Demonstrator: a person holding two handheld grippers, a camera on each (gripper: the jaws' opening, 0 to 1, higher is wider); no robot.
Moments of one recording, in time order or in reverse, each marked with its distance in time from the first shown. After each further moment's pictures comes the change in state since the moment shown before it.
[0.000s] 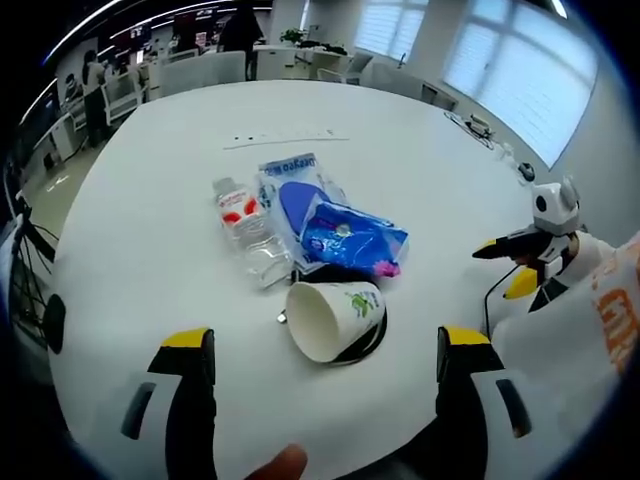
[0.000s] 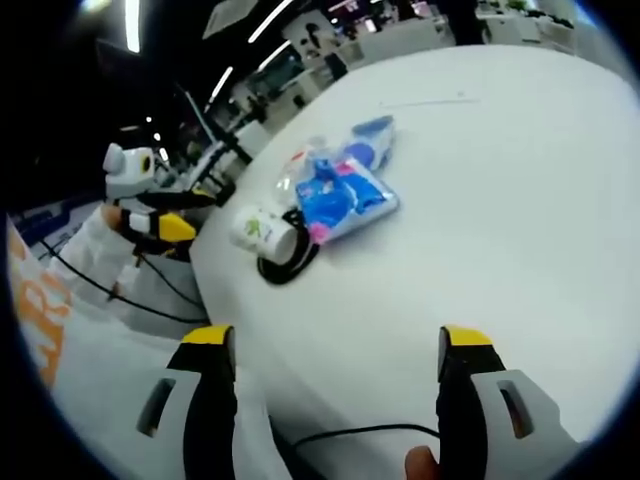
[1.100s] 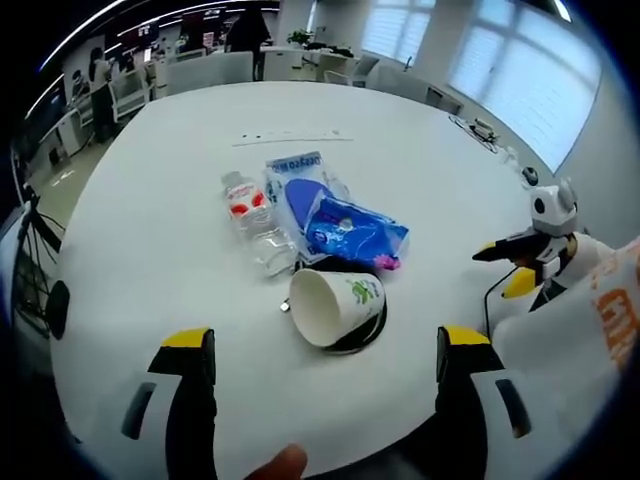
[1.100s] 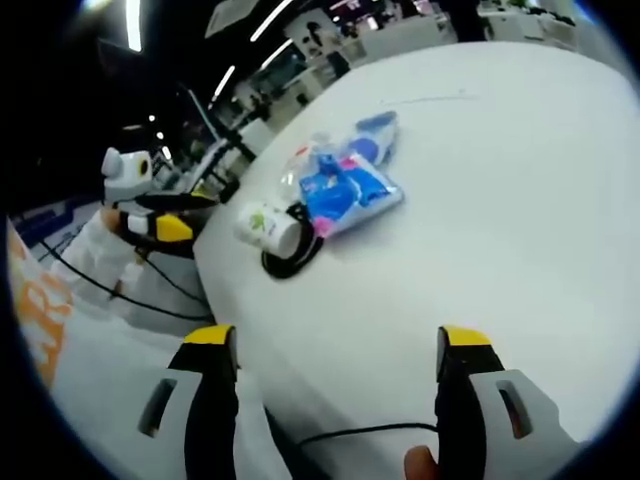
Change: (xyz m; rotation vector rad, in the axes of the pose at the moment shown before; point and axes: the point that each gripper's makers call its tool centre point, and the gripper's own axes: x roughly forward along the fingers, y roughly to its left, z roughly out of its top) left arm -0.012 0.002 -0.011 -0.025 -0.012 0.022; right arm 0.002 0.003 -0.004 -0.004 0.013 0.021
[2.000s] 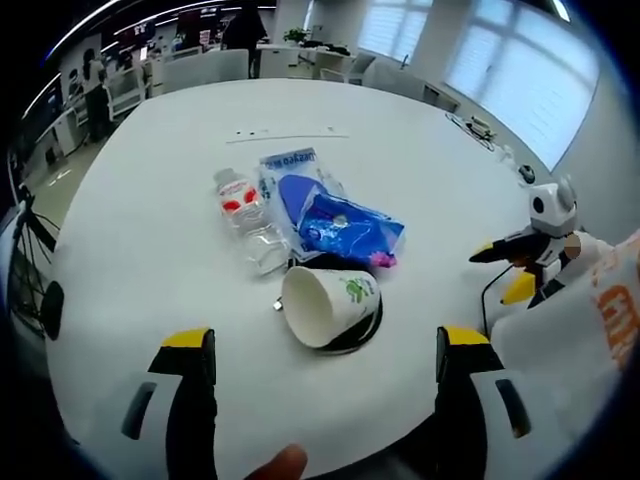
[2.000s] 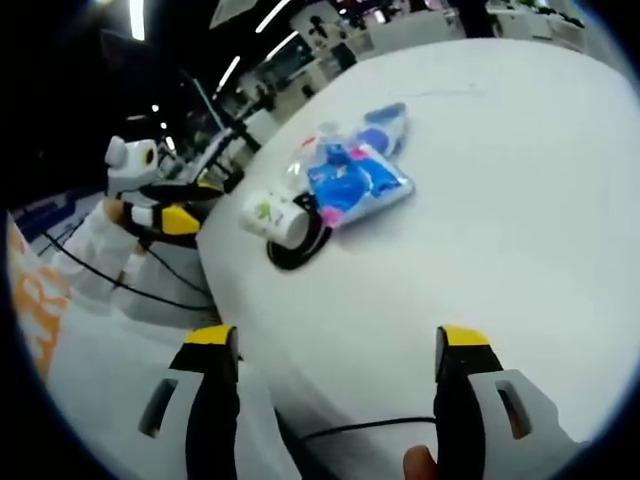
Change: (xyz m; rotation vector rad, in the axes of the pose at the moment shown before) left arm 0.008 -0.003 -0.002 0.003 0.010 -0.018; right arm 0.003 0.009 -0.007 -0.021 0.038 0.014
